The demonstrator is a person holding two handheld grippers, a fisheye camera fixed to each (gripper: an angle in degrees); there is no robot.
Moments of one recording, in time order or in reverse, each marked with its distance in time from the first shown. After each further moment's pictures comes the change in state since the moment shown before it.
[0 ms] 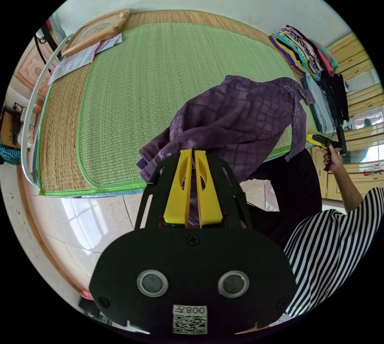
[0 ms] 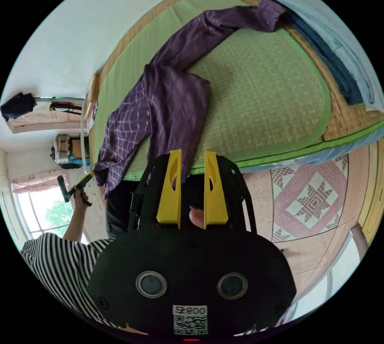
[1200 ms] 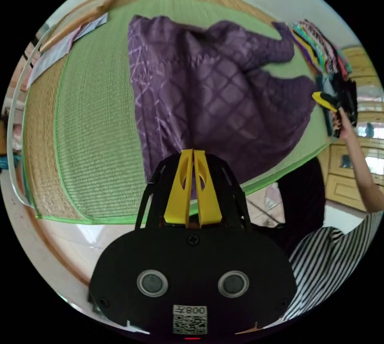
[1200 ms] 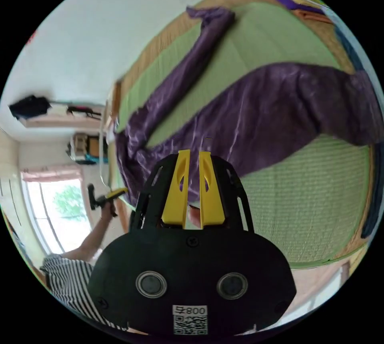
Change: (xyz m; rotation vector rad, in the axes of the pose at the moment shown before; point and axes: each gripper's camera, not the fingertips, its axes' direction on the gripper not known) left arm -0.010 -0.117 0.040 -0.123 -0.081 0.078; right arm -0.057 -0.160 0.030 -0.046 -0.009 -0.147
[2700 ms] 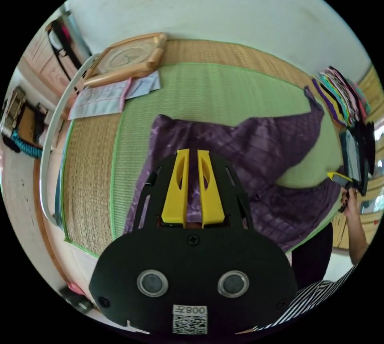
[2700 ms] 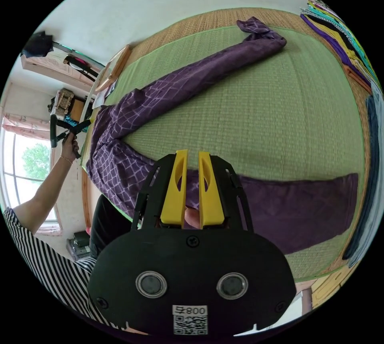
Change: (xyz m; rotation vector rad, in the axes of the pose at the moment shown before) left arm -0.120 -0.103 -0.052 0.251 -0.178 -0.326; right arm -0.262 -0.034 0.051 0.068 0.138 -0.238
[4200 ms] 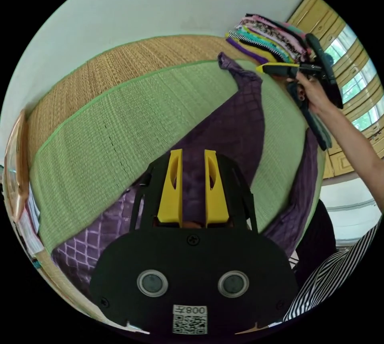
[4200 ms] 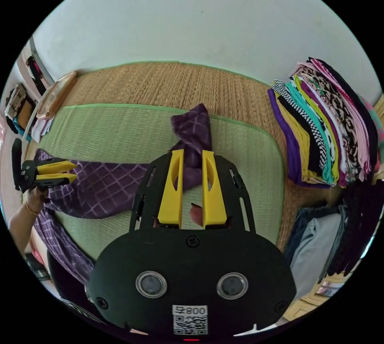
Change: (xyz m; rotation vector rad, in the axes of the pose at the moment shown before) left arm 0.208 -0.129 0.125 -0.041 0.324 0.648; right arm 0.016 -0.245 0.060 0.176 0.488 -0.090
